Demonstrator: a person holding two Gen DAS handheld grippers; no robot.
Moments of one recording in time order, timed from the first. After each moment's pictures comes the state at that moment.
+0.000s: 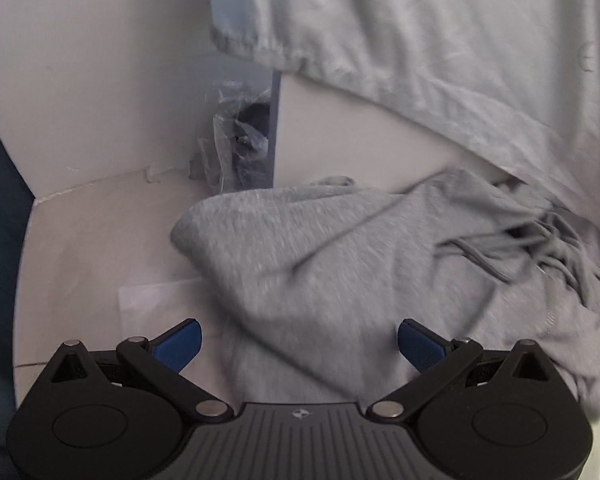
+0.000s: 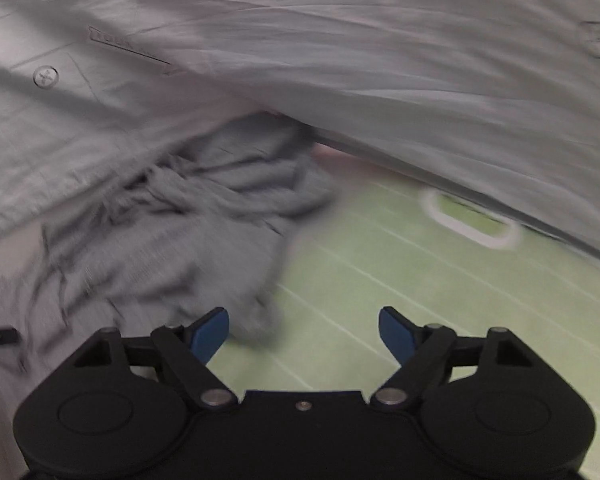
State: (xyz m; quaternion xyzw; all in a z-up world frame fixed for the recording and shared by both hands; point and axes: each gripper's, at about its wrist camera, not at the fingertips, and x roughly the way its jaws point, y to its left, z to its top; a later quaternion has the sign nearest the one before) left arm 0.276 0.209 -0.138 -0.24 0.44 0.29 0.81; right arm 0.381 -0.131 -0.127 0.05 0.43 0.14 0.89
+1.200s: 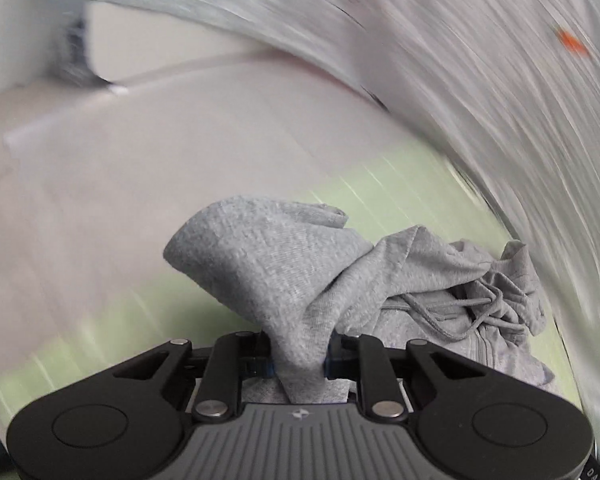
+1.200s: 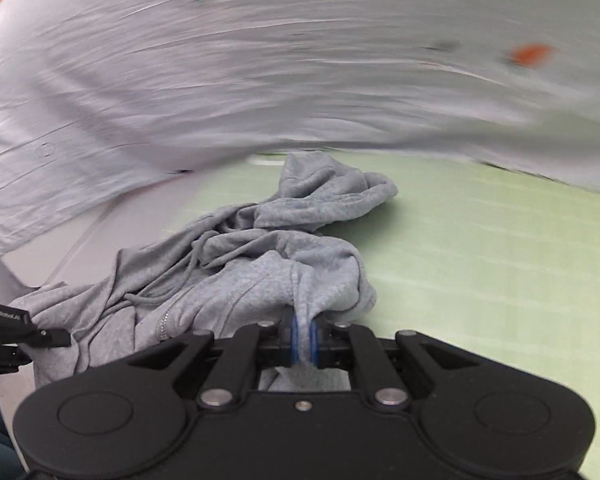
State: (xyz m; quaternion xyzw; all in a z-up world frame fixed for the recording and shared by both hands) left arm 0.153 -0.002 -0.096 -0.23 0.49 0.02 0.84; right arm 0.098 -0.297 -0.077 0.12 0.38 -0.02 0.92
